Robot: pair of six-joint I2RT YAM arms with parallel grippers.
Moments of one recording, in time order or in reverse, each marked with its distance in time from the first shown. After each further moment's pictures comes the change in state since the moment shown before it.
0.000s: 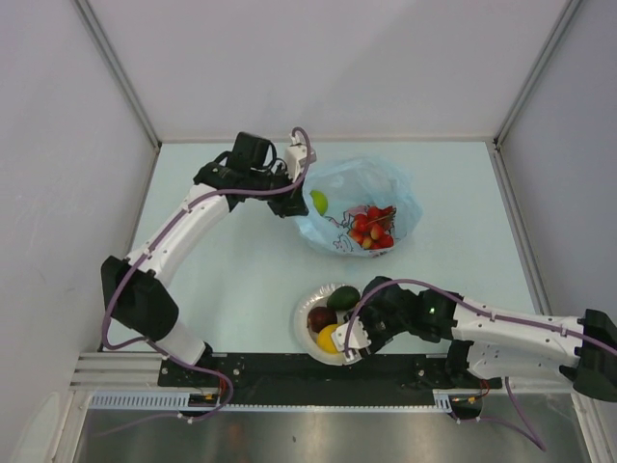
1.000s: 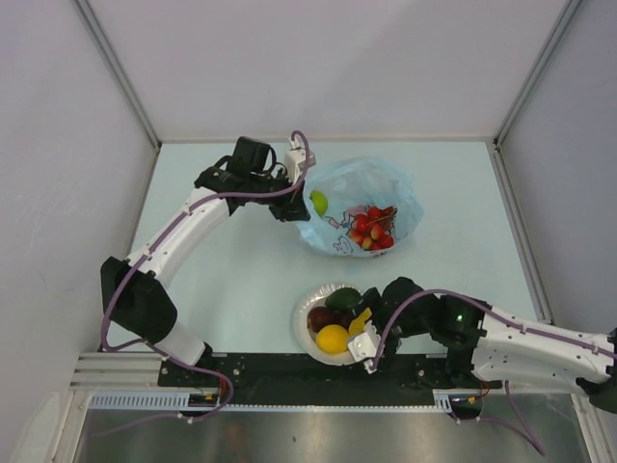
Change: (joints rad) left arm 0.000 -0.020 -0.058 0.034 0.047 -0.038; right arm 0.002 -0.169 -0.037 0.033 -0.023 -0.146
